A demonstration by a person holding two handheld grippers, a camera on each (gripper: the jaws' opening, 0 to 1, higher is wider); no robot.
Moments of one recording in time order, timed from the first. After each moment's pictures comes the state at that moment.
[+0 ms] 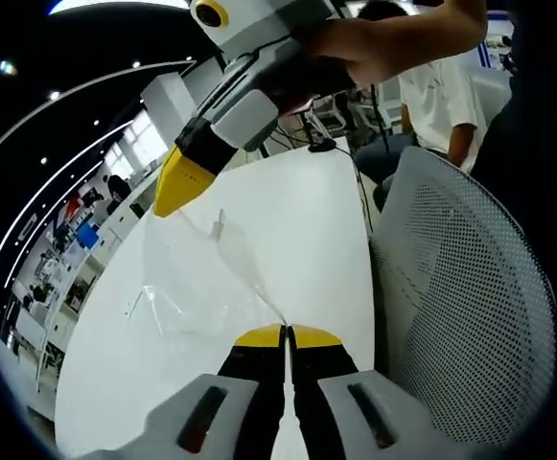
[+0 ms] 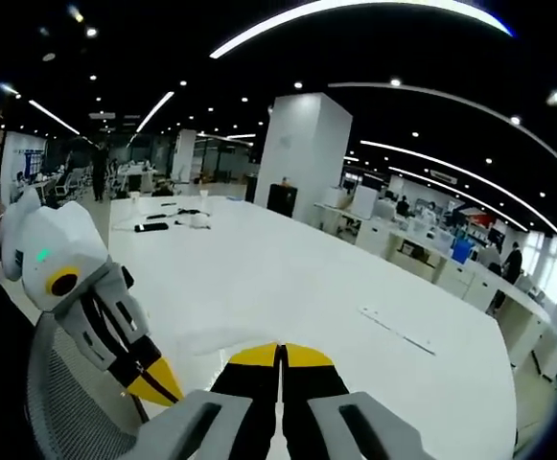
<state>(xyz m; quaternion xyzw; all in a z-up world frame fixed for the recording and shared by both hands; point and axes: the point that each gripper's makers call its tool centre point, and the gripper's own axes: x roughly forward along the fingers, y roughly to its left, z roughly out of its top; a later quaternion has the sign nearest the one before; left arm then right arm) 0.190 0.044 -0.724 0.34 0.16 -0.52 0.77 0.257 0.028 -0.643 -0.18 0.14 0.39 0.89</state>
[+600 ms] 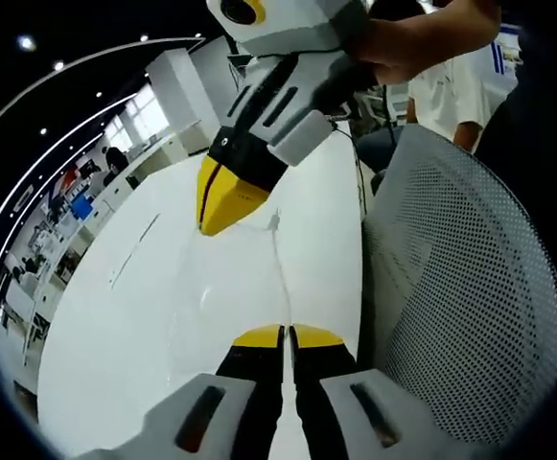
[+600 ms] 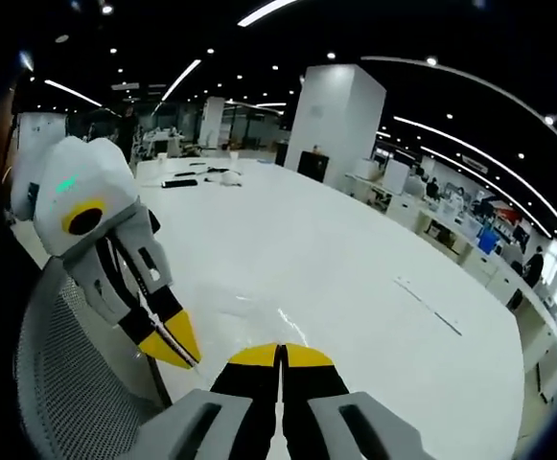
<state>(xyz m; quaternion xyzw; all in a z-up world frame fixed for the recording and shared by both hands) 0.187 0.059 -0.755 0.30 0.21 -0.50 0.78 0.232 0.040 -0.716 -0.23 0.21 0.43 0.85</state>
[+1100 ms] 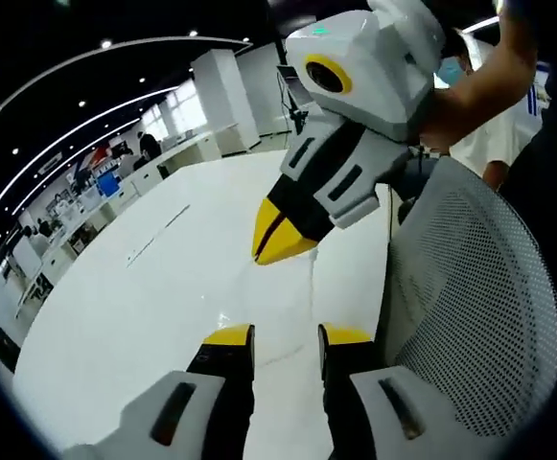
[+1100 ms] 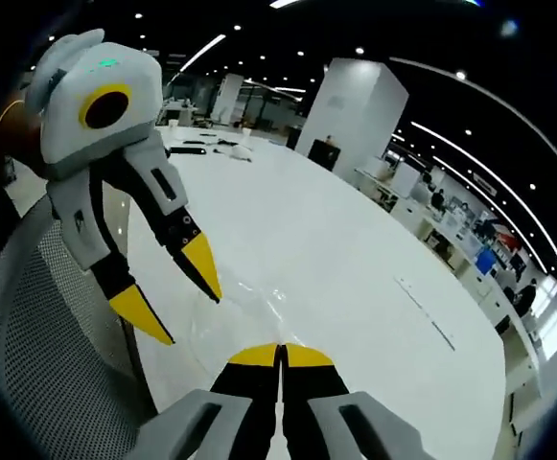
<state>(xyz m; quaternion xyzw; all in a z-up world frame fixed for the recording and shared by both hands) 0.200 0.081 -0.744 0.23 0.21 -0.46 0.83 0.244 0.052 -0.744 -0.31 0.20 0.42 0.83</state>
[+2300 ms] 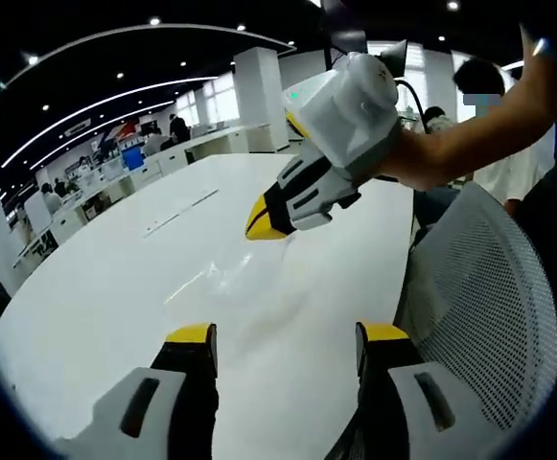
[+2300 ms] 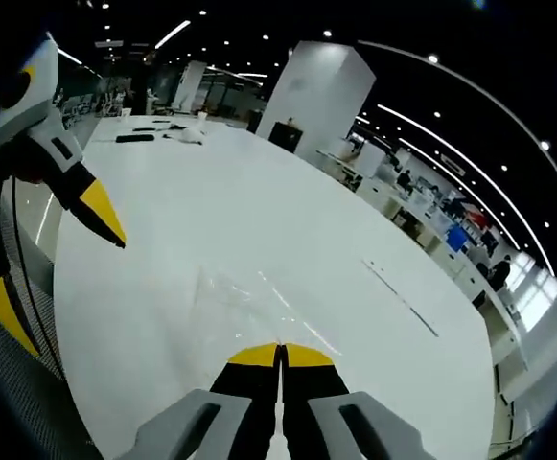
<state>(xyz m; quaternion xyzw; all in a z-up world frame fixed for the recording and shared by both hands) 0.215 0.113 -0.748 0.16 0.23 -0.42 0.86 0.323 0.055 -0.767 -0.30 0.23 0.33 0.87</state>
